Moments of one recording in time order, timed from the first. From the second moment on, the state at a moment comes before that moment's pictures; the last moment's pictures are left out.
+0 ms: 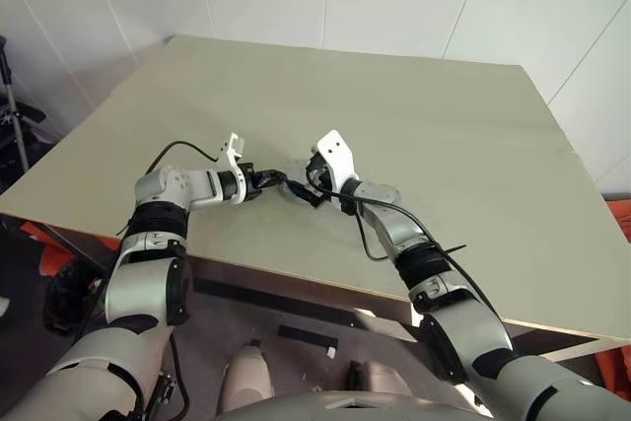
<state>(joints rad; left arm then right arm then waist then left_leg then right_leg) -0.85 0.28 0.30 0.74 -0.55 1.13 -0.56 -0.66 -0.08 0.19 0.58 0.00 0.13 0.55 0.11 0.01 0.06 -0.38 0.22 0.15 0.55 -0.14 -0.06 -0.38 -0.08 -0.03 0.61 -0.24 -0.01</state>
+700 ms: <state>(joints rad) -0.87 0.28 0.30 0.77 -0.55 1.12 -0.56 -0.61 -0.08 0.13 0.37 0.16 0.29 0.68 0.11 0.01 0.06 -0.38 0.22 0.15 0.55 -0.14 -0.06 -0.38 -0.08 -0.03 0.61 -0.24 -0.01</state>
